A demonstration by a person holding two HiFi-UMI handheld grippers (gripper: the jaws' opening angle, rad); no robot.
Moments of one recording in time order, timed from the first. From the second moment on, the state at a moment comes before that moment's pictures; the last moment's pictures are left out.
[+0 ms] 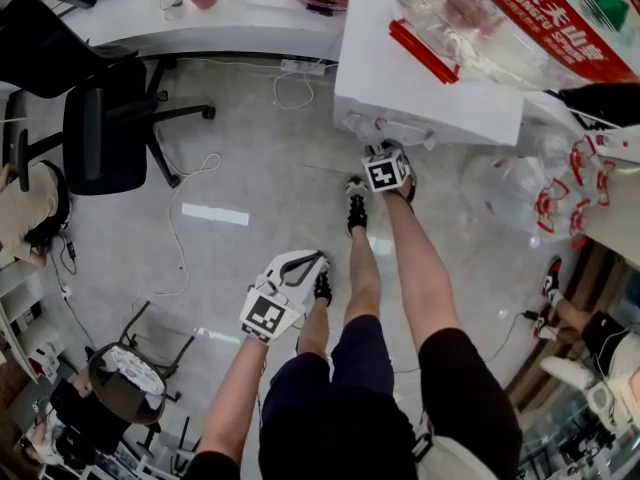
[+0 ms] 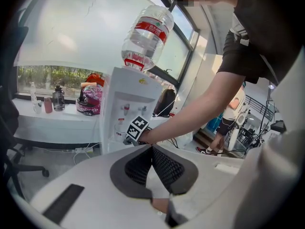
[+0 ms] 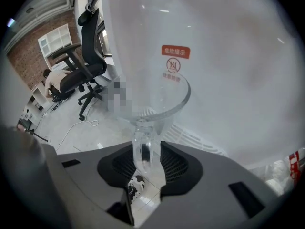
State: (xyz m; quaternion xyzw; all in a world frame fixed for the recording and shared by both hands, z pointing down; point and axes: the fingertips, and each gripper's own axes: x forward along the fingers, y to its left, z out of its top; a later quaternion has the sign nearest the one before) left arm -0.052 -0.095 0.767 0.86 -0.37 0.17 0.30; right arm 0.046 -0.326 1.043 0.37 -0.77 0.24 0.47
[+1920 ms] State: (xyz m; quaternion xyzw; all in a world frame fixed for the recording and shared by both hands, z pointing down) left arm -0.061 -0.099 0.566 0.90 -0.38 0.13 0.20; right arm 0.006 -0.144 0.640 0.27 -0.89 0.21 0.31
